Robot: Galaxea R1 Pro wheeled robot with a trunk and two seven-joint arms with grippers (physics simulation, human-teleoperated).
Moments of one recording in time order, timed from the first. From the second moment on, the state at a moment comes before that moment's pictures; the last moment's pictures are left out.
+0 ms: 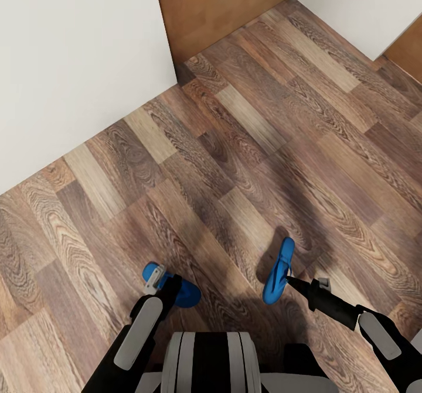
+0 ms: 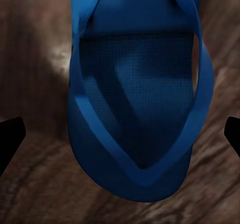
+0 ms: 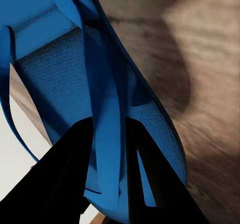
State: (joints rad) left arm -0.37 -0.13 -0.26 -1.29 1.19 0.09 0.85; right arm -0.47 -0.35 0.00 -0.74 -1.04 0.74 0.77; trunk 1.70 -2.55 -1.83
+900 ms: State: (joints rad) left arm -0.37 -0.13 -0.26 -1.29 1.19 0.09 0.85; right arm -0.47 -0.35 0.00 -0.74 -1.04 0.74 0.77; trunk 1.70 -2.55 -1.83
